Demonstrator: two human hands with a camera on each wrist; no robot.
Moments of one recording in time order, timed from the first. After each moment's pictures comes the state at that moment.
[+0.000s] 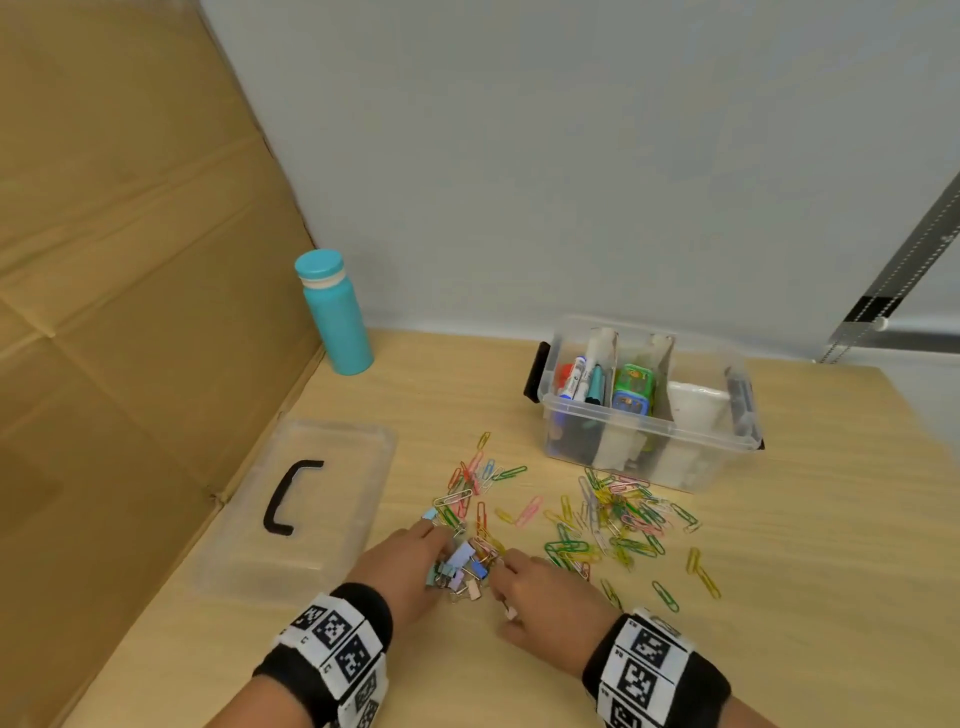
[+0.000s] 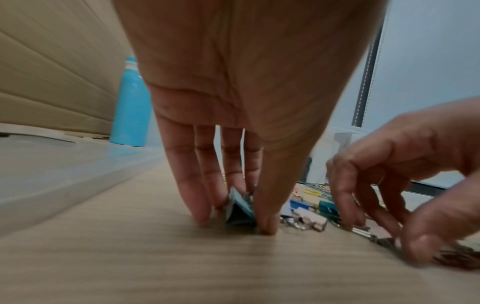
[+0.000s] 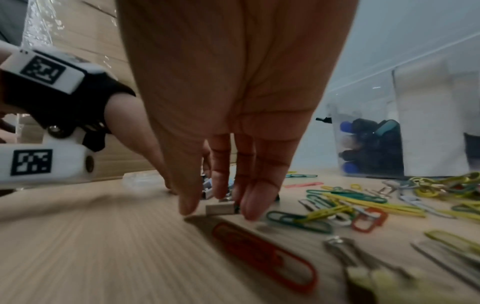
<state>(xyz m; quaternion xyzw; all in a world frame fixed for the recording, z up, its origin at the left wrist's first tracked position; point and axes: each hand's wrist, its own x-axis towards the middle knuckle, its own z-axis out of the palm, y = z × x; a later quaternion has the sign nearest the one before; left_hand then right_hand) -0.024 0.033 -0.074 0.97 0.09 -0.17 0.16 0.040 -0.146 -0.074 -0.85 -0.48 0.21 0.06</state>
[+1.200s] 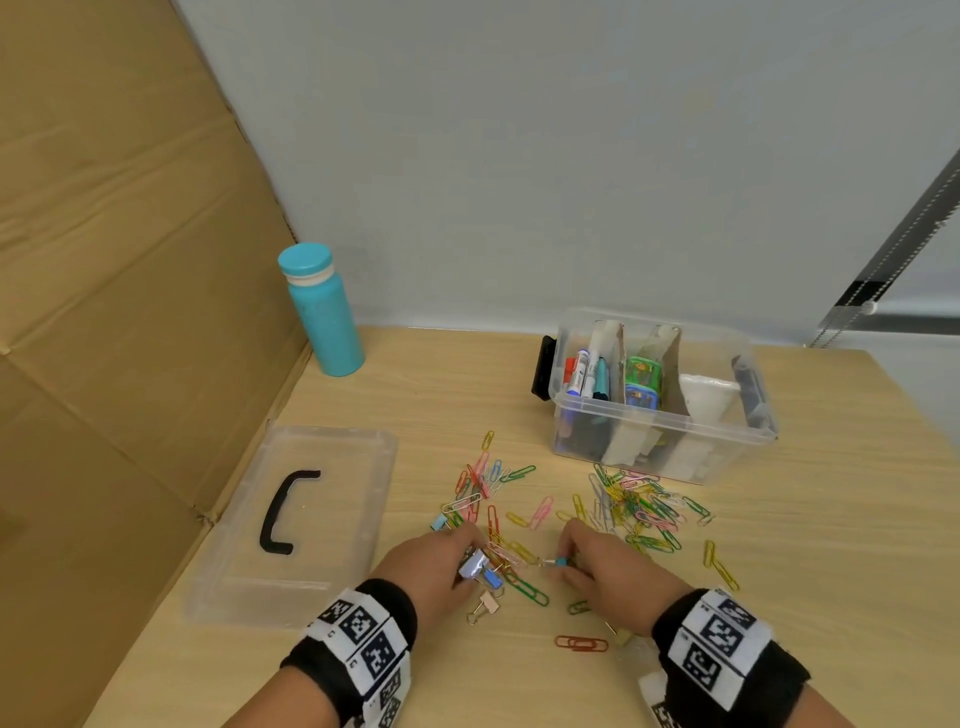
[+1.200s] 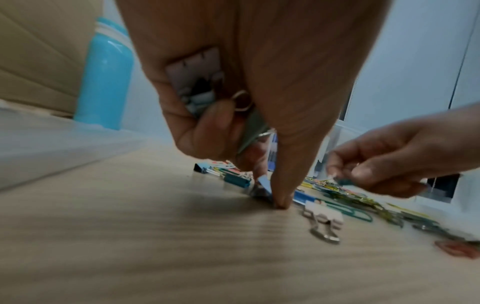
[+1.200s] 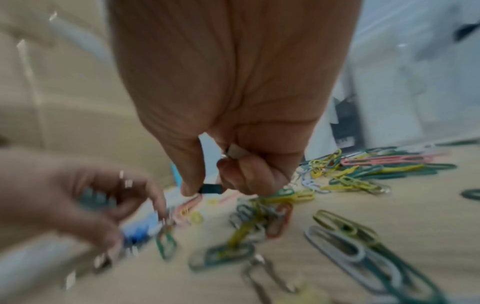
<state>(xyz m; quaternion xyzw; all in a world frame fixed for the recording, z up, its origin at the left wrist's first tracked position) -0.007 0.042 -0.082 0.96 0.04 -0.17 0.20 0.078 -0.169 -0.082 -0.89 -0.30 0.28 0.20</state>
